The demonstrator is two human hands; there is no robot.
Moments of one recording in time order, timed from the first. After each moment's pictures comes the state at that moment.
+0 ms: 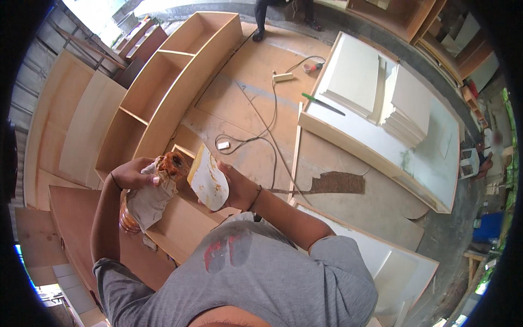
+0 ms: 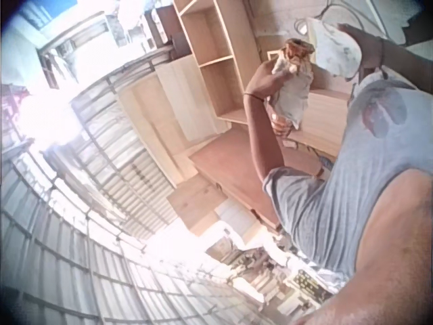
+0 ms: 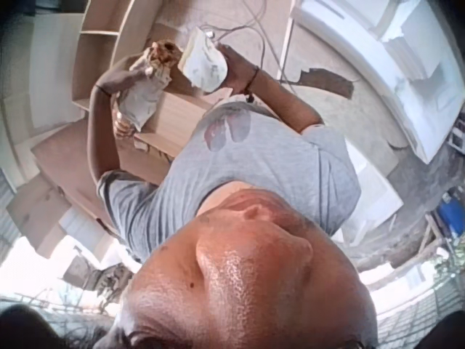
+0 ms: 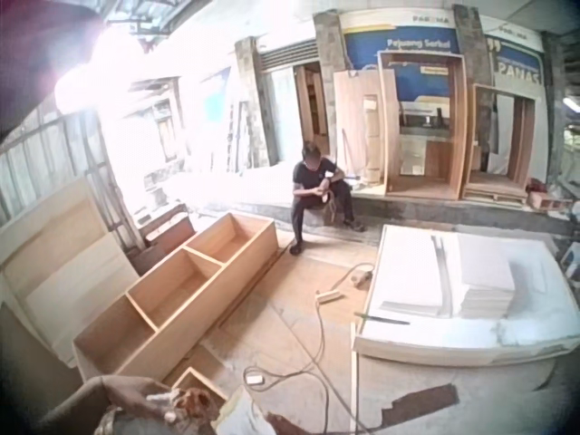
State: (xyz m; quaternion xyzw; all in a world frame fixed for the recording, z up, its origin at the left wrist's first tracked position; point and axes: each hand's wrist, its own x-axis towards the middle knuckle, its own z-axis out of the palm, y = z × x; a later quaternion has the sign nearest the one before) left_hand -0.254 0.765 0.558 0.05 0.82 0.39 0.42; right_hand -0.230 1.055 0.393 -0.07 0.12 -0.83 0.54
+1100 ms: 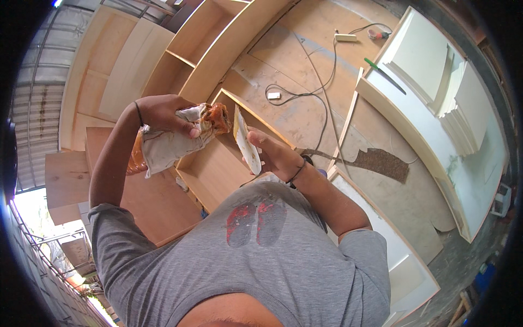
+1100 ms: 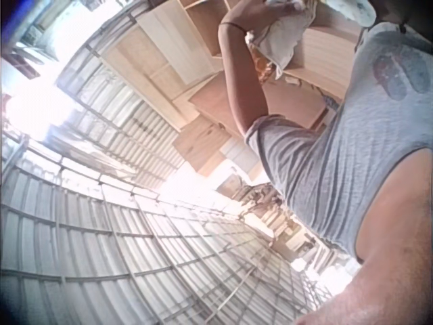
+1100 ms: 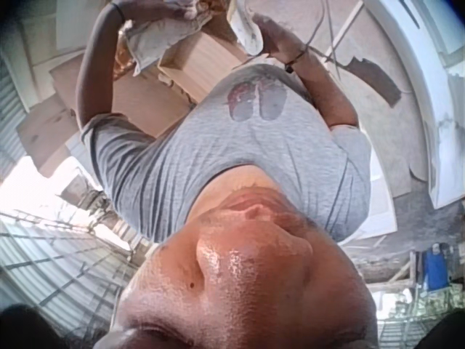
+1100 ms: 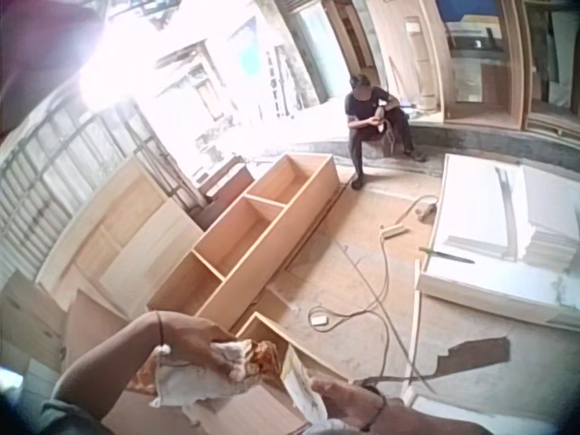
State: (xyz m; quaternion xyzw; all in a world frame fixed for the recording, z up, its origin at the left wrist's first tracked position) left_hand -0.280 0.816 0.605 0.00 0.86 0.11 0.50; right_hand -0.216 1.058 0.402 -0.07 0.27 -0.81 0.51
